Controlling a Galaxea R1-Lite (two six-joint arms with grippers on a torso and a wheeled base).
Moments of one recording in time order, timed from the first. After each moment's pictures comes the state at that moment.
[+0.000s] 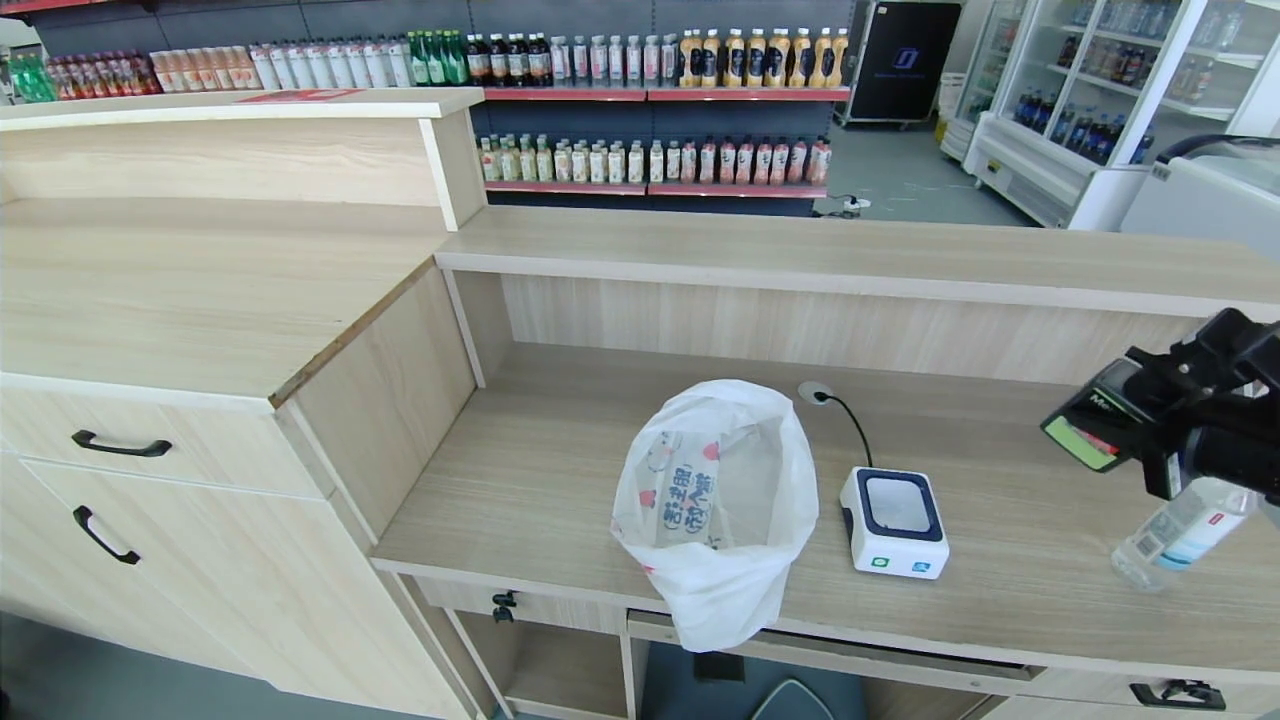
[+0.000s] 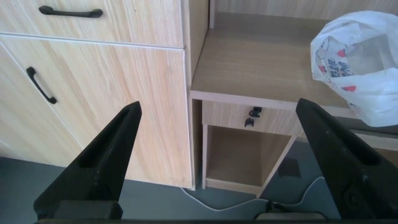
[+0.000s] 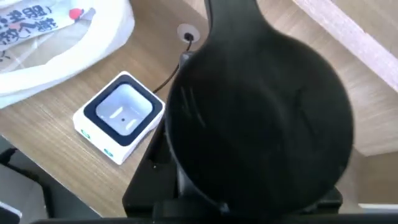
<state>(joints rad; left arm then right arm) 0.00 0.00 0.00 0.00 0.00 0.00 -0.29 1.58 -0.64 -0.66 0.58 -0.68</state>
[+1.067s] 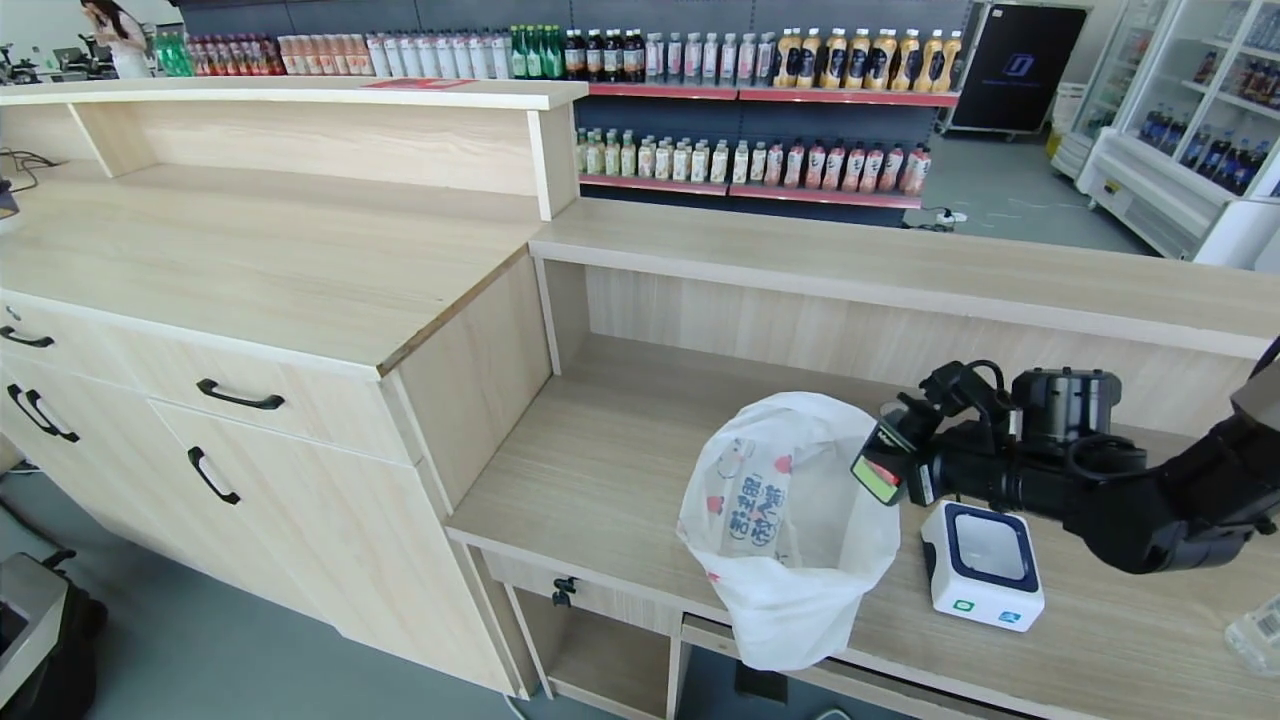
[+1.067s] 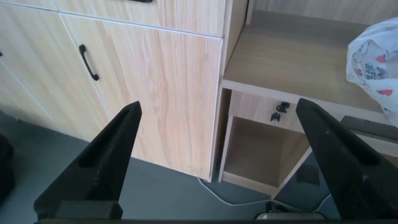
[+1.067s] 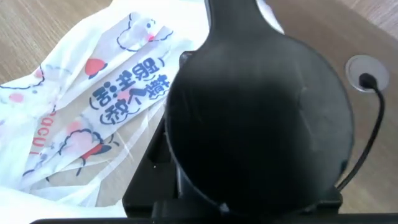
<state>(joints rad) 0.00 0.00 0.00 0.00 0.00 0.00 0.06 2.06 -0.79 -0.87 0.38 -0.32</state>
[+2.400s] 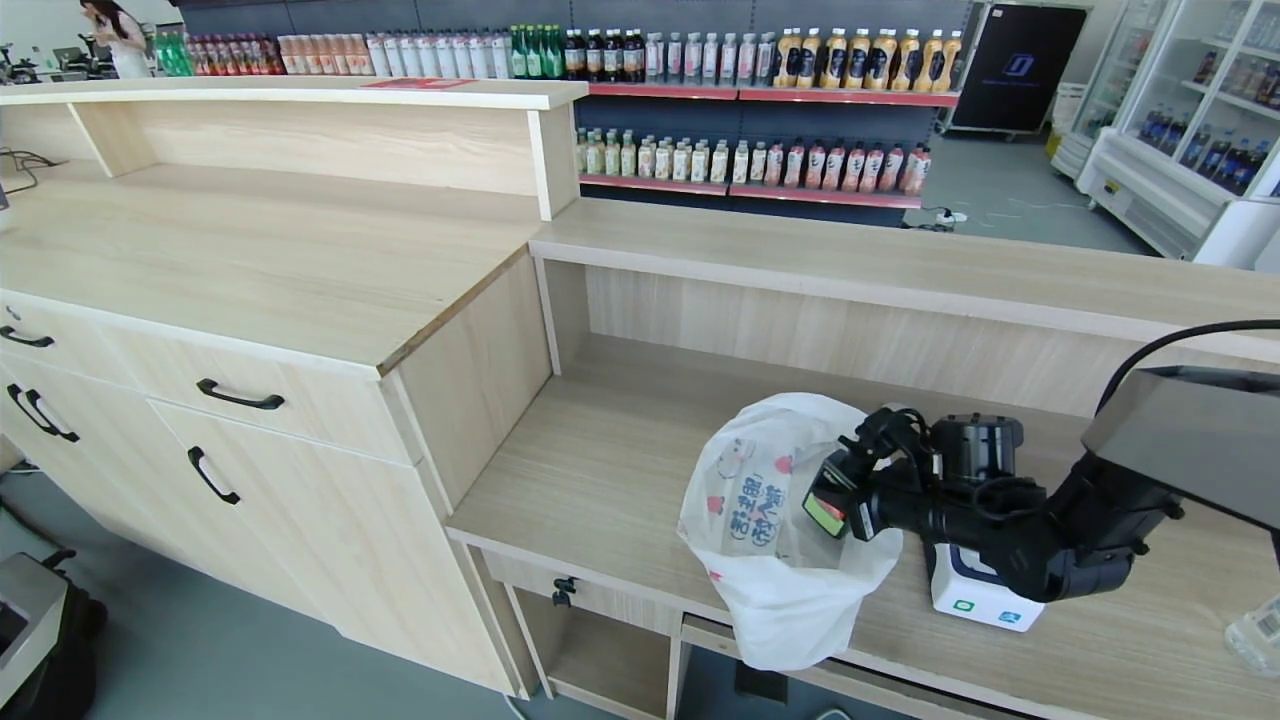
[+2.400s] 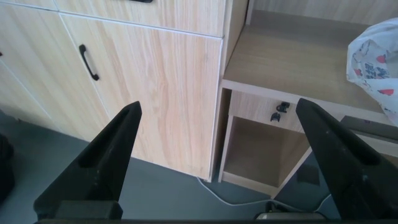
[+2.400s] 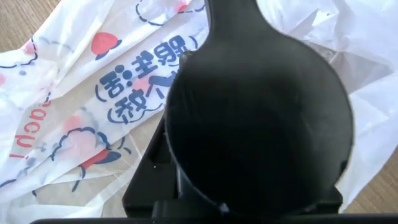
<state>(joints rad) 0.00 0.00 0.00 0.00 0.00 0.00 0.15 2.29 -0.84 -1.01 0.38 -0.30</state>
